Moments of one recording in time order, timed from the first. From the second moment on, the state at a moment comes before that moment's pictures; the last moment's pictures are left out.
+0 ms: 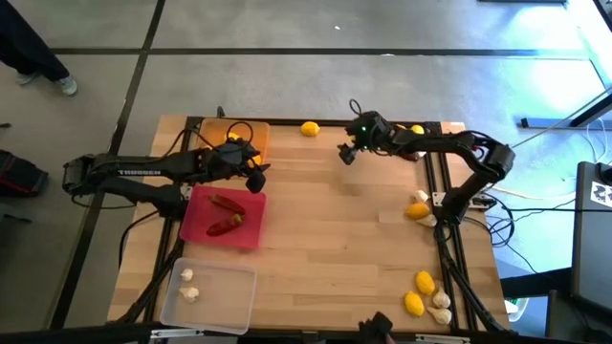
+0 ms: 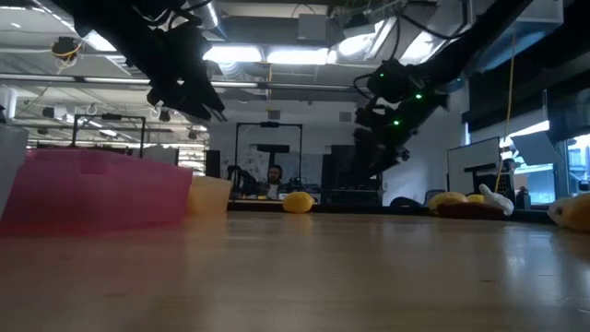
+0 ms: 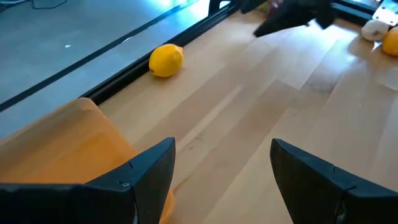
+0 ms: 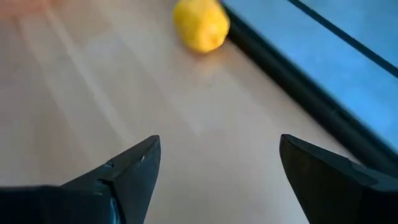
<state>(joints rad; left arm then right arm) 0.22 1.03 0.65 -0.24 -0.38 -0.32 -0.59 1.62 0.88 0.00 0.03 0.02</state>
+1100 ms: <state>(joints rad) 0.22 1.03 0.65 -0.22 -0.38 -0.32 -0.68 1.89 1.11 0.07 -0.14 -0.07</state>
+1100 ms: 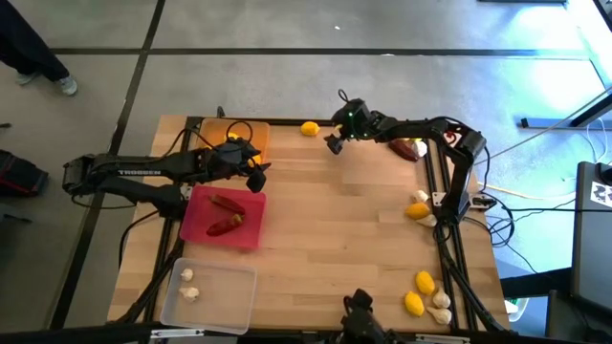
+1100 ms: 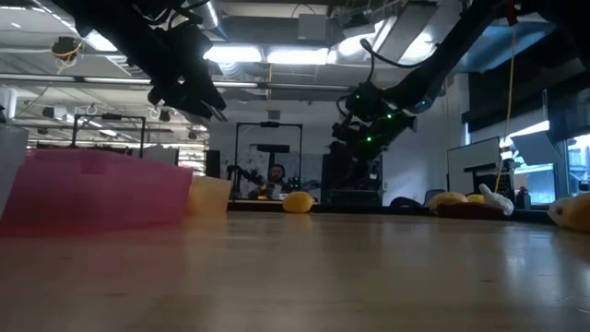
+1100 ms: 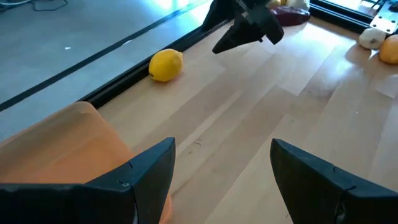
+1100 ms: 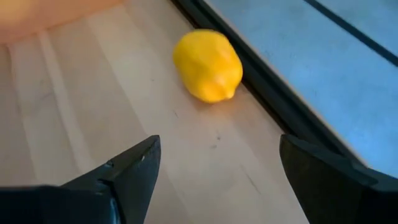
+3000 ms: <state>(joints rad) 0.22 1.03 0.65 -0.22 -0.38 -0.31 -0.69 2.21 1.56 -0.22 -0.25 -0.20</state>
